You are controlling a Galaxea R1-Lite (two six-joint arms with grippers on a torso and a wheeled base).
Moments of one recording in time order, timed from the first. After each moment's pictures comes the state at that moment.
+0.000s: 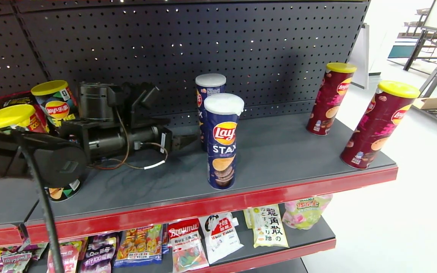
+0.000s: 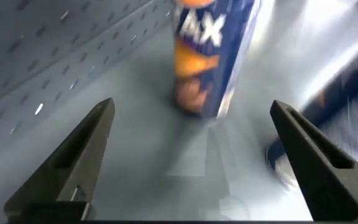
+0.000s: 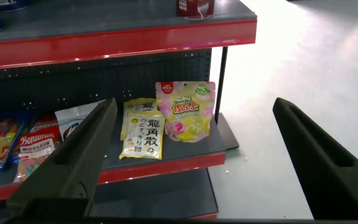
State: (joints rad) left arm -0.34 1.83 -1.00 -0.55 -0.34 0.13; right arm 0.00 0.00 0.00 0.00 0.01 0.01
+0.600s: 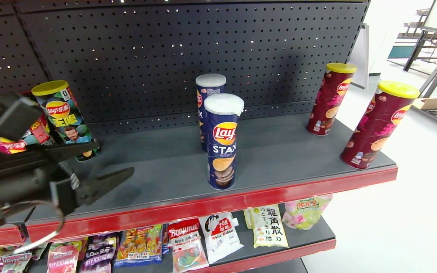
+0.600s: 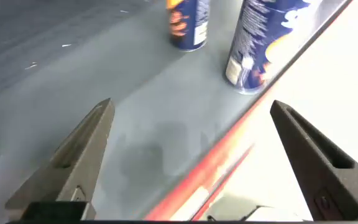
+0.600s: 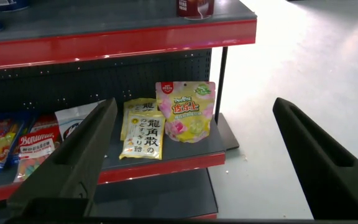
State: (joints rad) left arm -0.29 1.14 -0.61 -0.27 -0.29 0.11; right arm 0.00 0.00 0.00 0.00 0.01 0.01
